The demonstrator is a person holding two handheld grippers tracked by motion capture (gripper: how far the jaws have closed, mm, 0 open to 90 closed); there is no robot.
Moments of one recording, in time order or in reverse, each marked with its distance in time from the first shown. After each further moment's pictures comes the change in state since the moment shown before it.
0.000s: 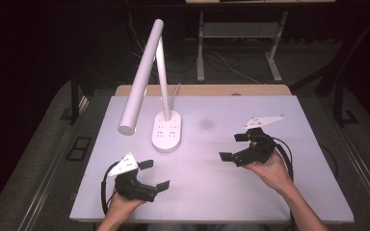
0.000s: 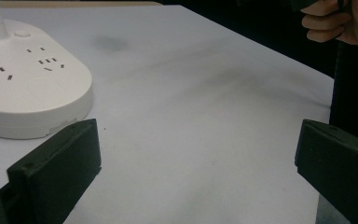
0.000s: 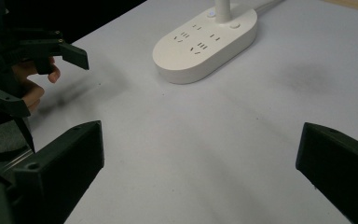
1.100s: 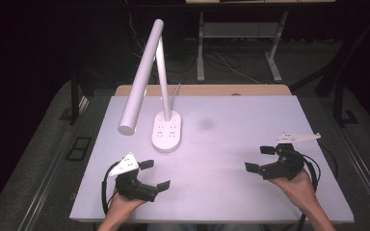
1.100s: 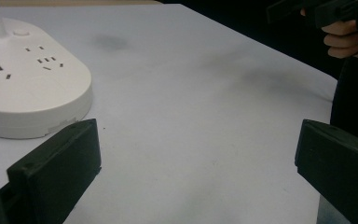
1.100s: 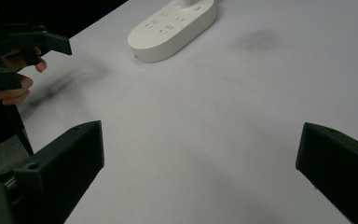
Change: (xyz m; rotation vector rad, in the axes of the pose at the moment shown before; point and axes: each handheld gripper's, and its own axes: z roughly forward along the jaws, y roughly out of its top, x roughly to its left) left arm 0.000 0.000 0.001 0.006 0.000 0.002; right arm -0.017 -0.059 -0.050 -0.068 -0.064 0.094
